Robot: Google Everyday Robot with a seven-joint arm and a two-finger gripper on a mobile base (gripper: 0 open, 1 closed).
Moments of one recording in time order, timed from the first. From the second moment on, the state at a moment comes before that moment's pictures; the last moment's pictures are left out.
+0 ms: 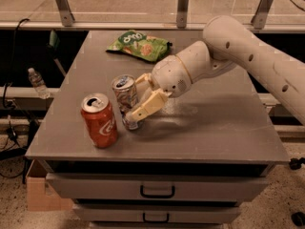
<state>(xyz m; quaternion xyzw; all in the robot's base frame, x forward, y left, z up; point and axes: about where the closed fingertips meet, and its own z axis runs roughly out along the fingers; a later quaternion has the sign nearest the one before) 0.495 0.046 0.875 -0.67 0.51 0.44 0.31</state>
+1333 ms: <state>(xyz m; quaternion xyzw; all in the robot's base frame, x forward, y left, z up) 0.513 -0.006 0.905 -0.67 0.54 0.38 0.33</state>
